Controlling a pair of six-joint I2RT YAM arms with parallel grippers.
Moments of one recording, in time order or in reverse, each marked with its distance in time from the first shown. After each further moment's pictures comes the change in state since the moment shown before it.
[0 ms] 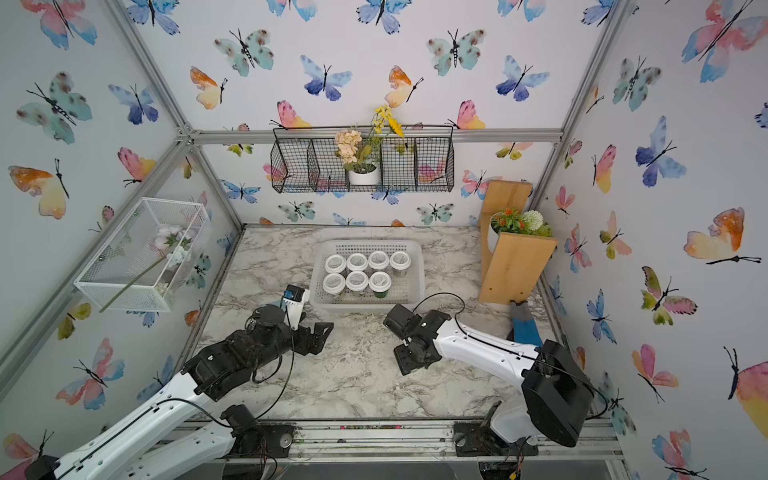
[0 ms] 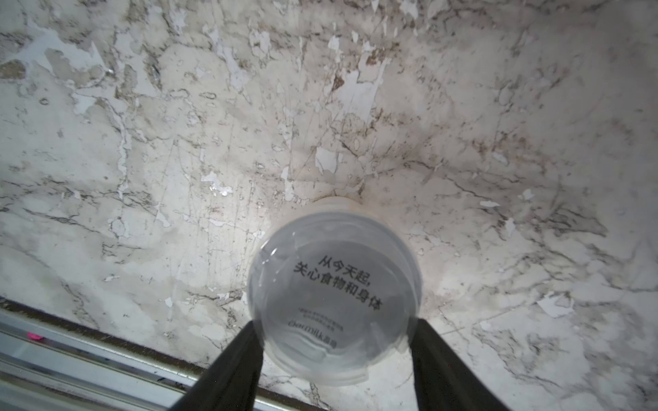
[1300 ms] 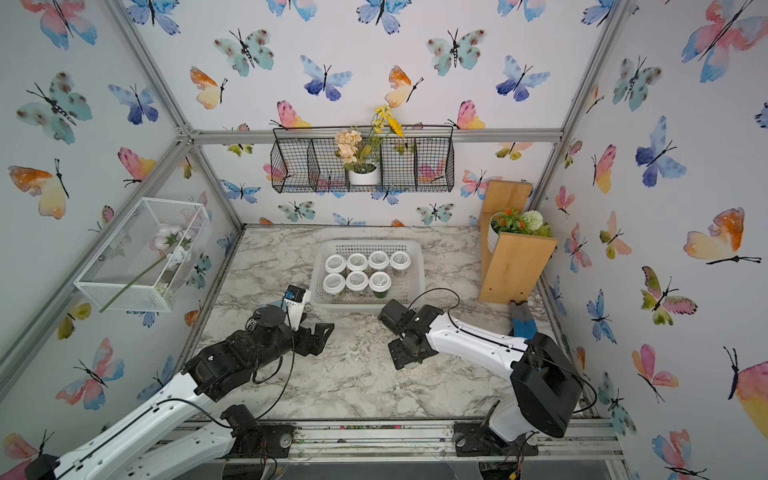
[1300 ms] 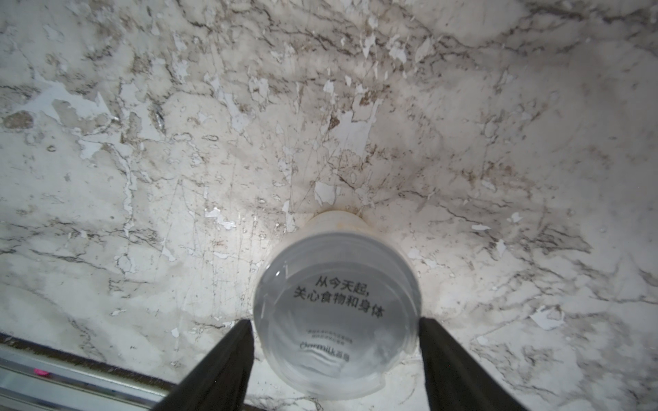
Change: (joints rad) left arm -0.013 0.000 0.000 0.000 0.000 0.000; right arm 0.000 0.061 0.059 0.005 0.031 0.026
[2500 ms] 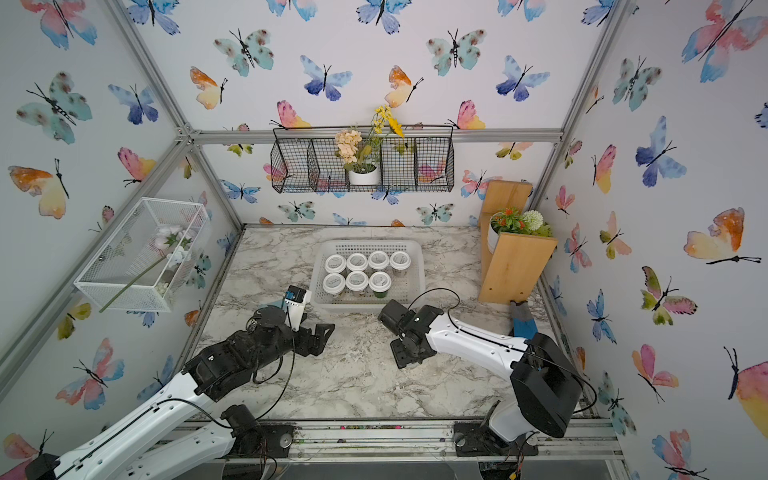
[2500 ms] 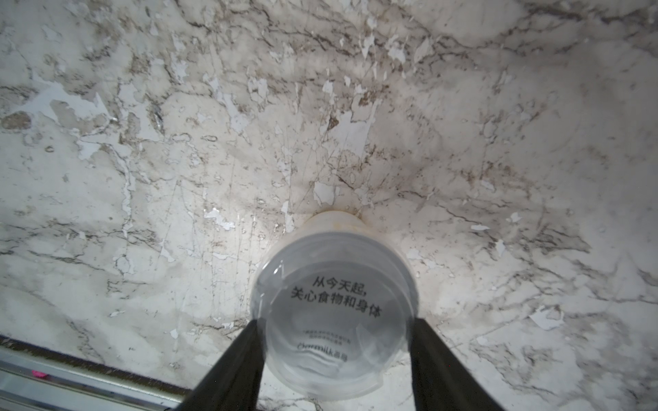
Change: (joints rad) left arm -0.009 0.001 0.000 0.000 0.000 0.000; right arm 0.000 0.000 0.002 0.000 0.004 0.000
